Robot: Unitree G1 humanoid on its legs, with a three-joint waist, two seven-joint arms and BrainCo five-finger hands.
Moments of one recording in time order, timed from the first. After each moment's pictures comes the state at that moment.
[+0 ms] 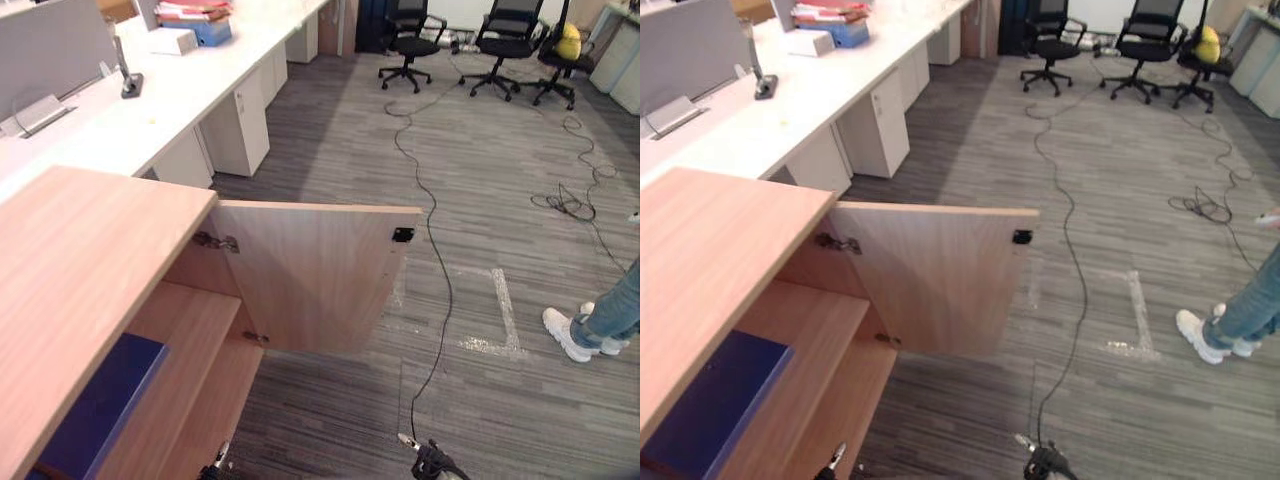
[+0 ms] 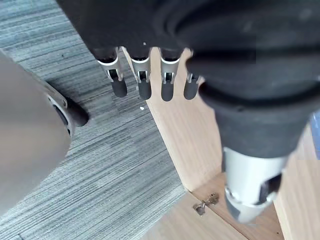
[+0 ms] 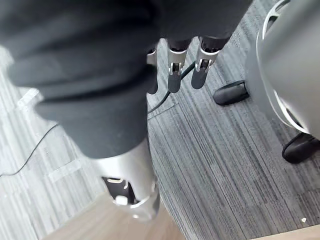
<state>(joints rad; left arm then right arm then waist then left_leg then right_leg) 0.11 -0.05 0.57 1.07 -0.34 -0.05 0.04 0.00 0.04 -0.53 1.08 0.19 0.05 -0.07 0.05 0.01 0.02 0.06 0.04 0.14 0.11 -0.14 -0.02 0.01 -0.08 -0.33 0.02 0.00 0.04</state>
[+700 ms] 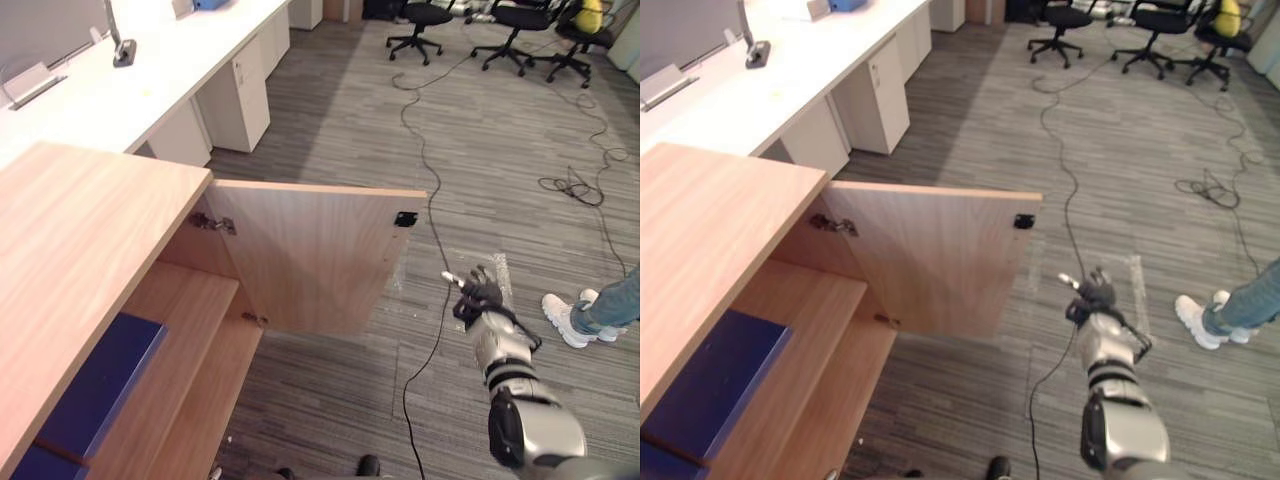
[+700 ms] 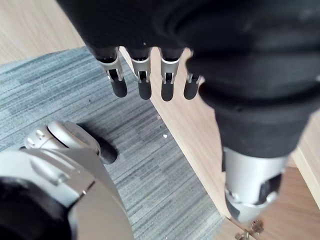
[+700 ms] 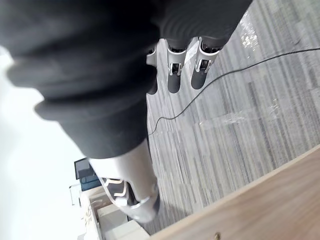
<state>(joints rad) 0.21 0.07 0.35 1.09 -0.42 -0.05 0.04 -0.61 -0.33 -0.24 1.00 0.40 -0.03 -0.11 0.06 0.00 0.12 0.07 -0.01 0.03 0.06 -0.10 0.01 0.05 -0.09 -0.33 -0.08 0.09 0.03</state>
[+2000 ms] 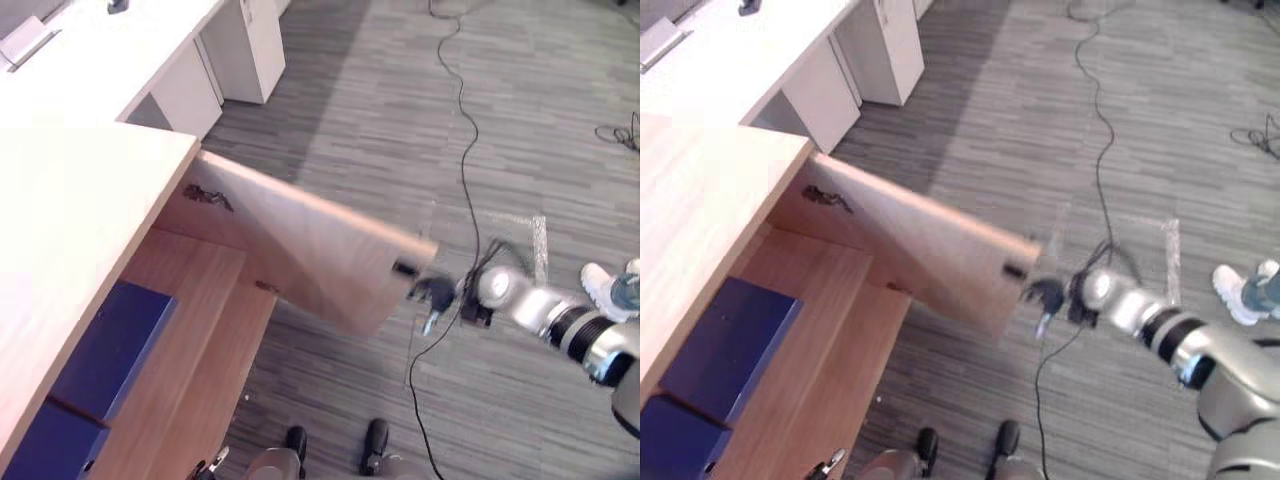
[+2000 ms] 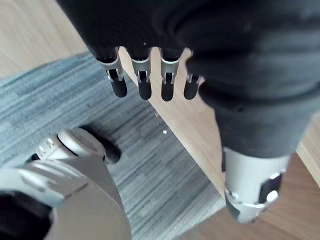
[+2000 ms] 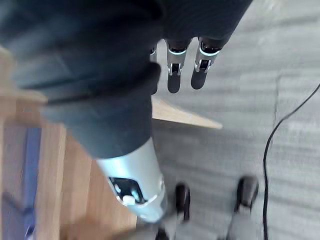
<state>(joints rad) 0.17 0.09 0.27 1.05 -0.40 -0.07 -0.06 -0.78 -0.90 1.18 0.38 0.33 0.10 0.58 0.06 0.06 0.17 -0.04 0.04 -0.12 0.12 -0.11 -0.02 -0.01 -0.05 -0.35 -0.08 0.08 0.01</state>
